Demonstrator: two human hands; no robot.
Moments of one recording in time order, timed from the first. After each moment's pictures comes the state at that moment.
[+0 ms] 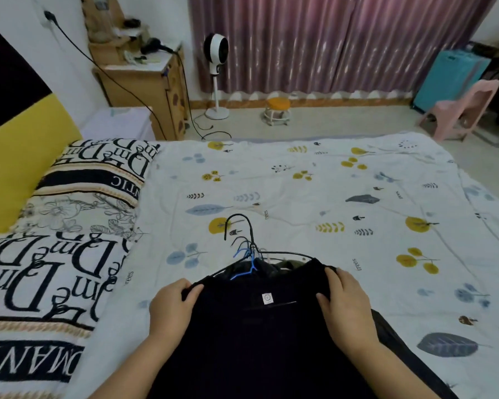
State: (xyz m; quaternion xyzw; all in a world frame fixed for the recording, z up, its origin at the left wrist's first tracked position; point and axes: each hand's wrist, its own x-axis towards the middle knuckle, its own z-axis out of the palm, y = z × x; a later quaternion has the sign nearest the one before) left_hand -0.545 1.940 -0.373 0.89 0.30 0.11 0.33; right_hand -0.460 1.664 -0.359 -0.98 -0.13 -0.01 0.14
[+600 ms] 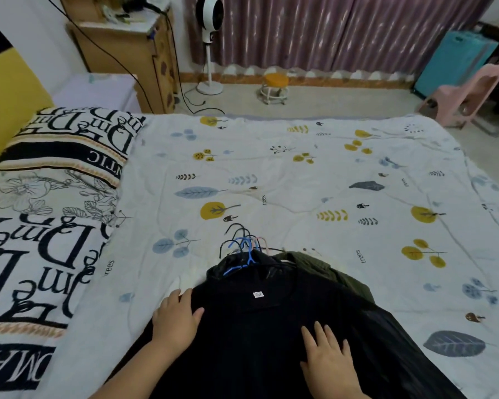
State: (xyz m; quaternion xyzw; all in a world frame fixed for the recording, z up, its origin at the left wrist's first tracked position) left_hand -0.523 1.949 -0.467 0.94 0.25 -0.15 0.15; right_hand -0.498 1.684 -0.430 -0.96 -0.15 0.25 -0.04
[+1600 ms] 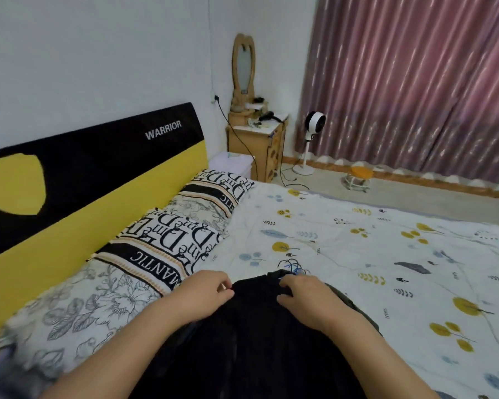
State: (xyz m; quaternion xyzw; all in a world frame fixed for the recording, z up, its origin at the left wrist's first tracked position) left_hand -0.791 1.818 -0.142 0.93 0.26 -0.03 0.24; right_hand -0.651 1.659 -0.136 -0.88 -0.45 0.15 0.08
